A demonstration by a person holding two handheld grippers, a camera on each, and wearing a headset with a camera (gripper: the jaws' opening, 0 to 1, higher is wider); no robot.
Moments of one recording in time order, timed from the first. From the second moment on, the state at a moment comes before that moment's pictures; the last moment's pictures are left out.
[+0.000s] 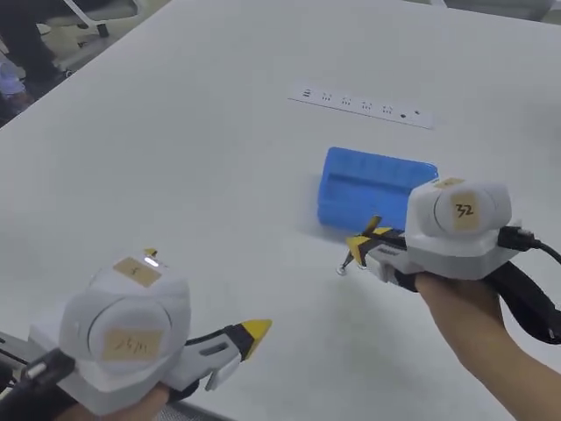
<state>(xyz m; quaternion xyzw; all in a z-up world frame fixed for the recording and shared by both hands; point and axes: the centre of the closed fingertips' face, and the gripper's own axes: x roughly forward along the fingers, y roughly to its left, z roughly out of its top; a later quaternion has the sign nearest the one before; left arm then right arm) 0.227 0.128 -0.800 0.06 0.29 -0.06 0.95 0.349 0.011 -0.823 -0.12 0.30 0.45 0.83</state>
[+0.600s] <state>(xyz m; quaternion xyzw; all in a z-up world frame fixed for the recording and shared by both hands) 0.226 0.125 -0.799 0.06 0.30 -0.07 0.95 0.375 0.011 -0.755 -0.08 0.25 0.43 0.86</state>
